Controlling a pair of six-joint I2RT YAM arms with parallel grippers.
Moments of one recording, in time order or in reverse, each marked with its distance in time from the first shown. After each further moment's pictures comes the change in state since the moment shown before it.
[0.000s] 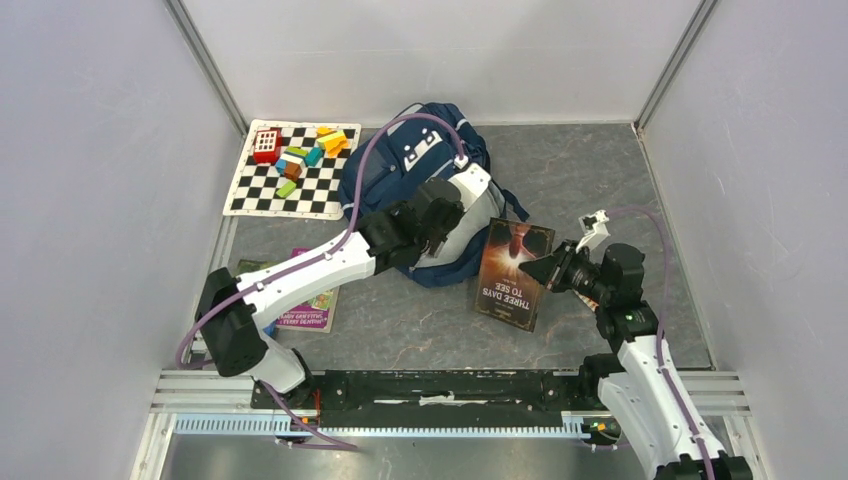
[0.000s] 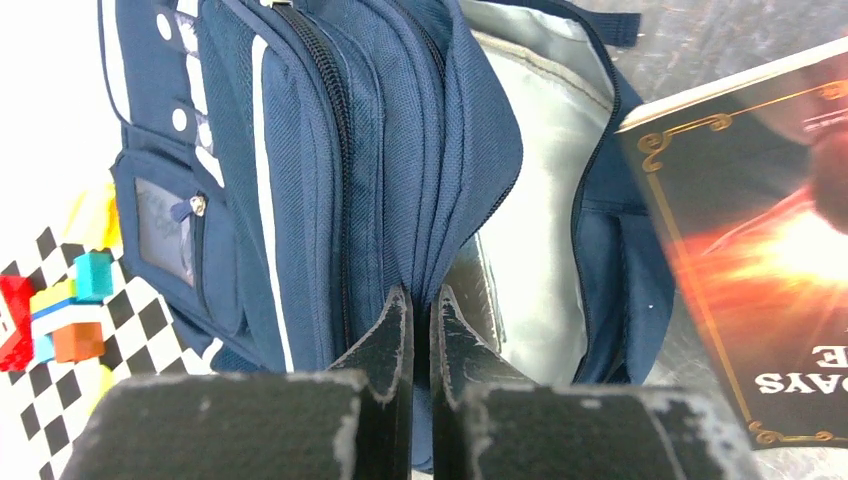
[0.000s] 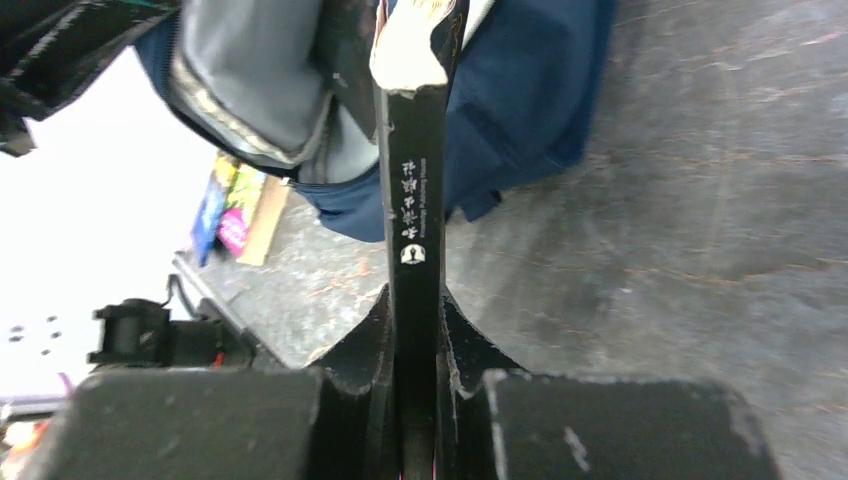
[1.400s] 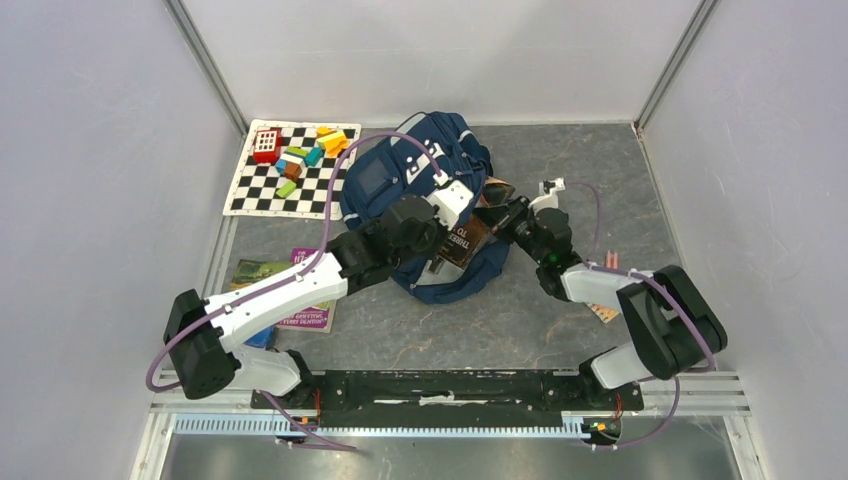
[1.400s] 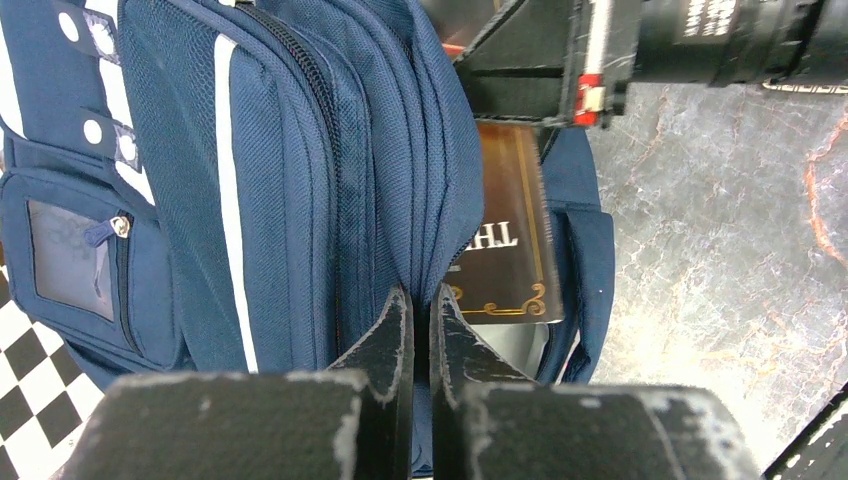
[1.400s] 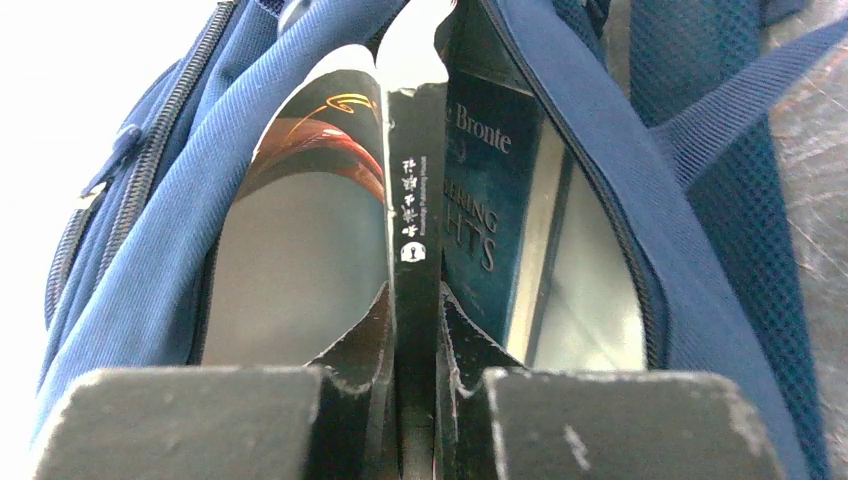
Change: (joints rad) left arm -0.001 -0.188 -0.205 0.087 0.229 -0.068; right arm 0.330 0.818 0.129 0.912 0.460 0.553
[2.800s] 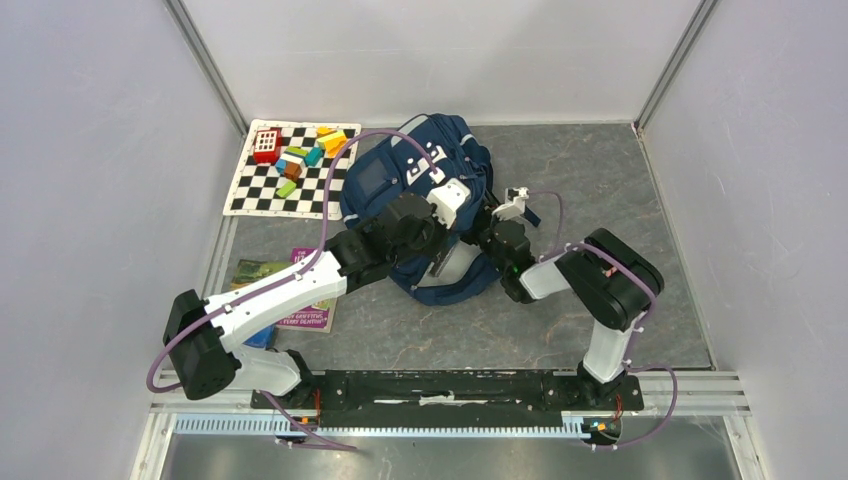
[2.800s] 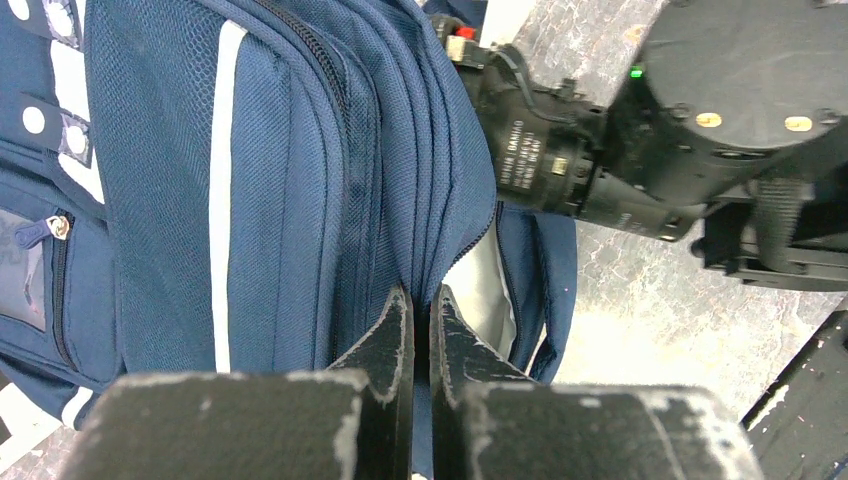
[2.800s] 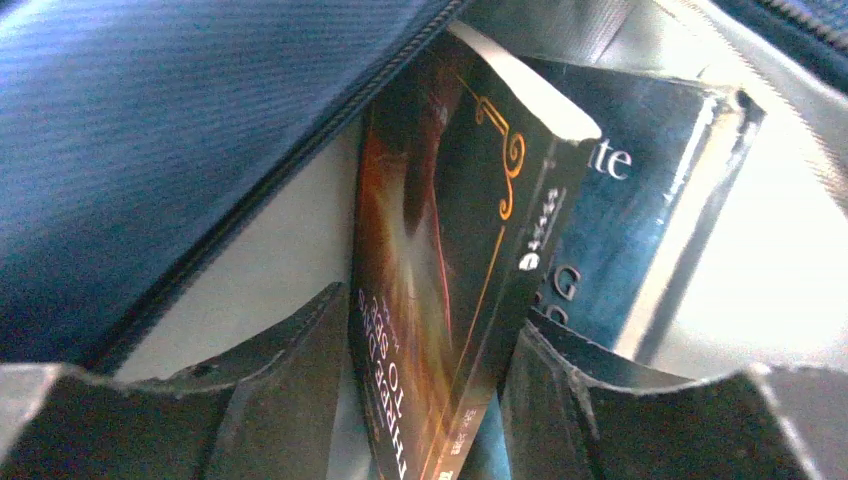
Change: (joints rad) left arm 0.021 -0.002 -0.003 0.000 0.074 -0.072; right arm 0.224 0.409 0.138 0.374 0.312 -0.095
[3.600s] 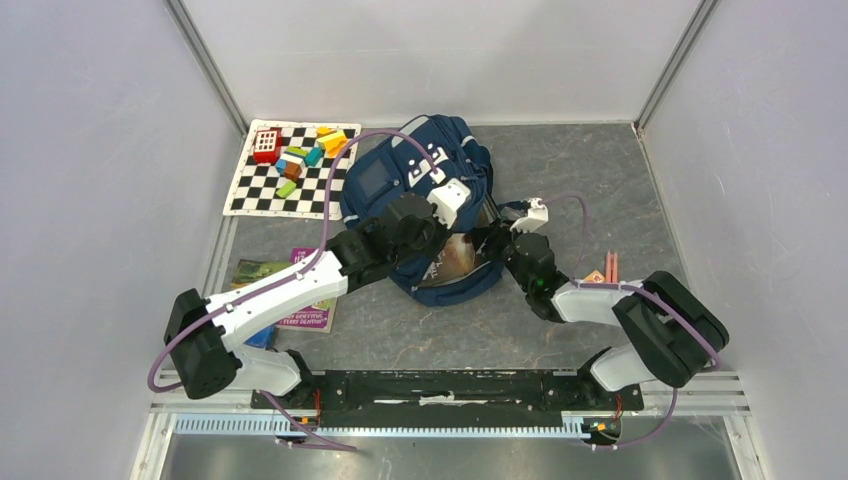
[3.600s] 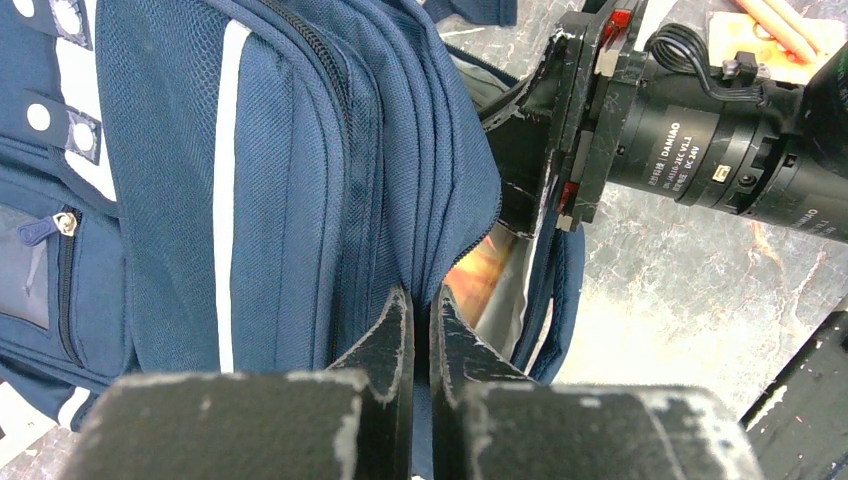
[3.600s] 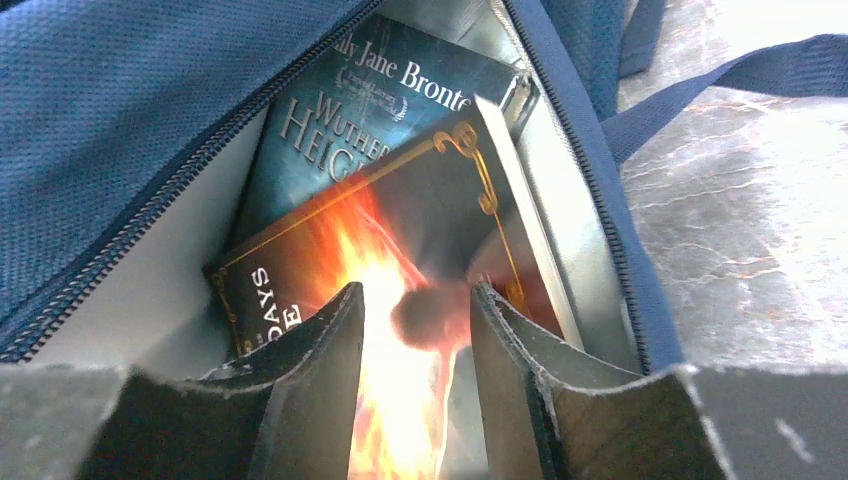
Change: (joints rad) left arm 0.001 0.003 0.000 -0.001 0.002 -0.006; right arm -0.008 -0.399 -0.220 -0.320 0.074 -0.332
